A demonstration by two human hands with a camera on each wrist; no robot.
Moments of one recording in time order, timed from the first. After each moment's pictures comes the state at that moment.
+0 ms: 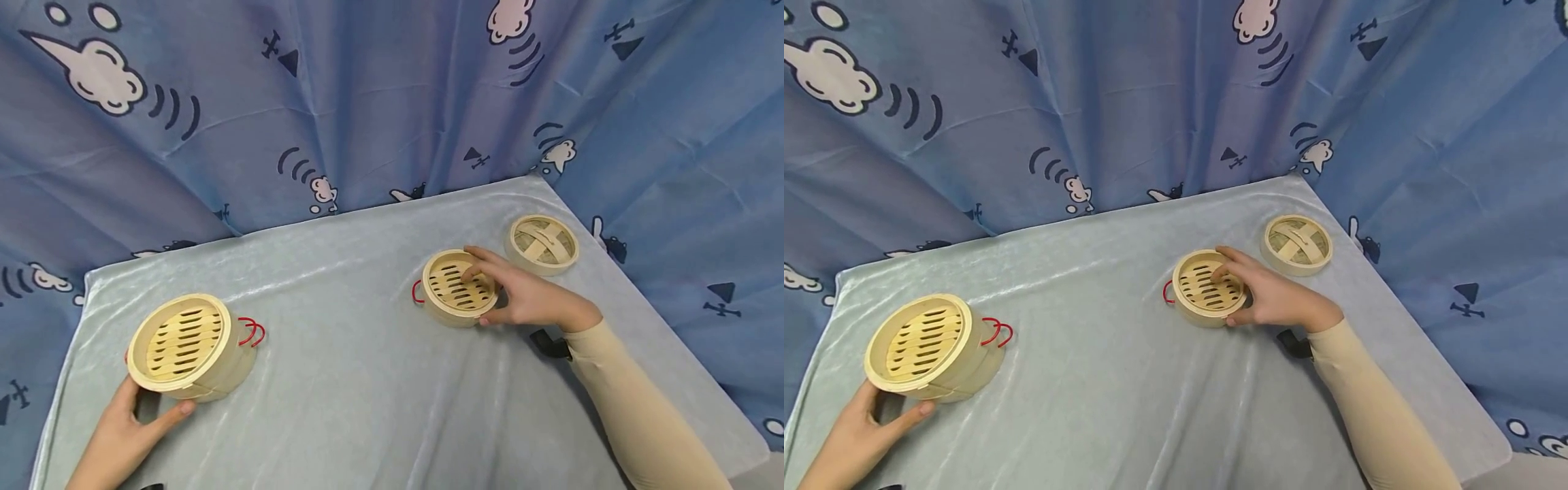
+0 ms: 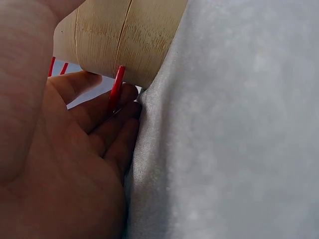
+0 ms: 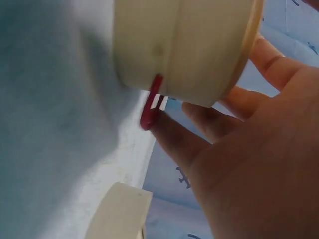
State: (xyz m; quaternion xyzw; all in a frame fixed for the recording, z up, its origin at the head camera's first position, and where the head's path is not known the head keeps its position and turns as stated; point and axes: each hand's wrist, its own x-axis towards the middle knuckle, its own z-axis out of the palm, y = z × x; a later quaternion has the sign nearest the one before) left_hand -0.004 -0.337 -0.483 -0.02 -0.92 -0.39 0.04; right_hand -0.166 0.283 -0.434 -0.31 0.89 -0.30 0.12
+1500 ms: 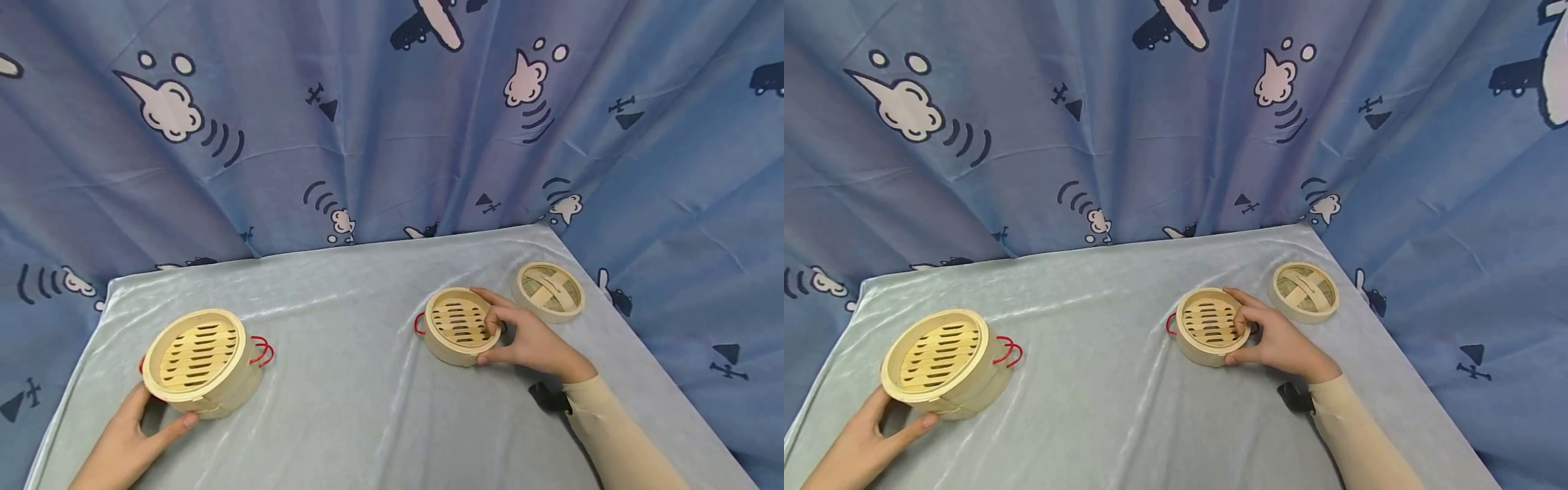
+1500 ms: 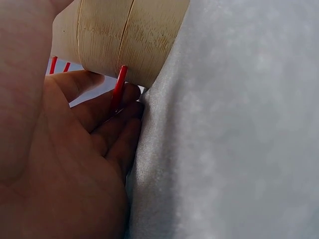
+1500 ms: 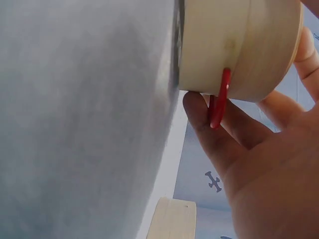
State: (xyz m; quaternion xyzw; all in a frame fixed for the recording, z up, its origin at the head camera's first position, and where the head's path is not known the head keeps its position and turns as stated) left_hand -0.003 -0.338 -0.484 -0.01 -0.92 -0.40 0.03; right_hand -0.150 0.269 -0.437 -0.28 0.86 -0.43 0.05
